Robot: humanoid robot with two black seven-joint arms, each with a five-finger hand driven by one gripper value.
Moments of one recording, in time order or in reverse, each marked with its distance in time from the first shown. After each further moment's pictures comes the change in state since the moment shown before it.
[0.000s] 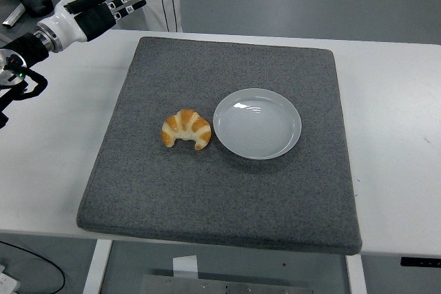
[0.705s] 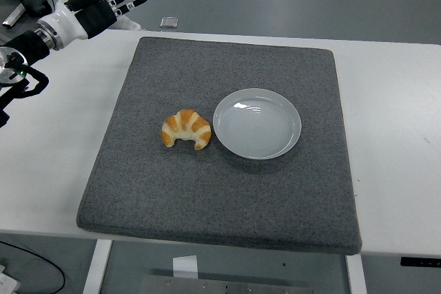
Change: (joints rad) left arm -0.008 -0.003 0.001 -0.009 -0.001 0.007 -0.003; right arm 0.000 0.000 0.000 0.000 0.000 0.000 0.000
